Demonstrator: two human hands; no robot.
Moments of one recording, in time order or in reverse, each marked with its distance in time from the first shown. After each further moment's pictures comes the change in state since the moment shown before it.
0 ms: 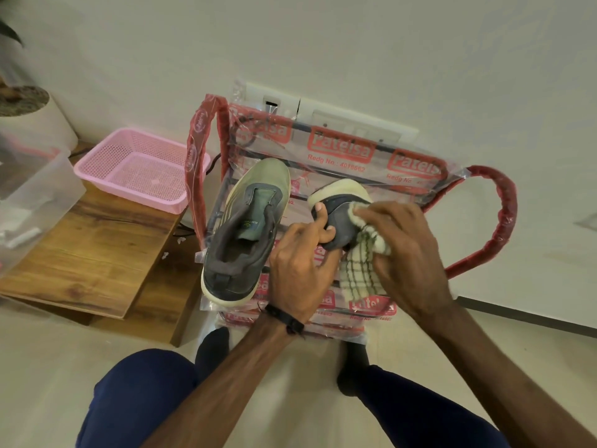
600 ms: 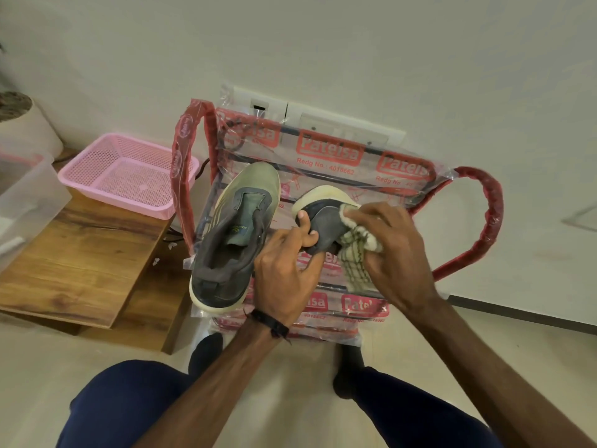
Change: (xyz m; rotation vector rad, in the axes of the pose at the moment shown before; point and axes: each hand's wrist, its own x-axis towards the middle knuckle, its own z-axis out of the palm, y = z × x) left_hand -0.002 -0.009 -0.002 0.013 -0.037 -0.030; right_hand 0.002 0.013 0.006 0.063 -0.045 0.055
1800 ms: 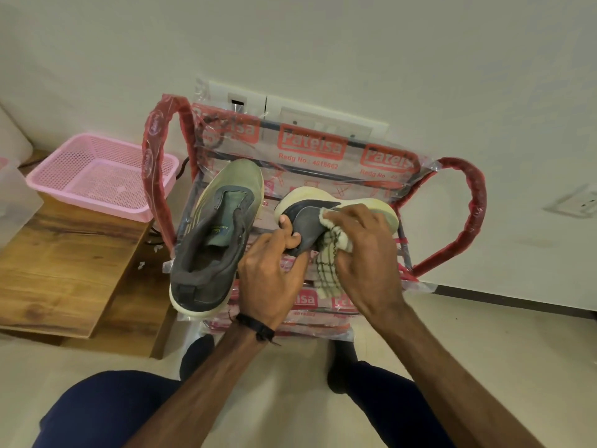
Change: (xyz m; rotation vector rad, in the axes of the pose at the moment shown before) left_hand -0.007 -0.004 0.003 0.021 -0.065 -0.048; right_hand -0.005 -0.026 0.016 0.001 0.032 0.230
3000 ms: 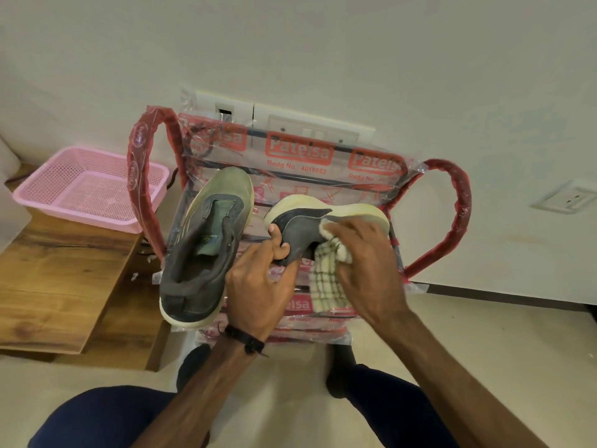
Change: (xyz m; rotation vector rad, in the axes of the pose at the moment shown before) left_hand -0.002 0.002 -0.004 0.000 0.038 0.038; right_hand -0.009 0.025 -0.001 -0.021 -0.056 -0.011
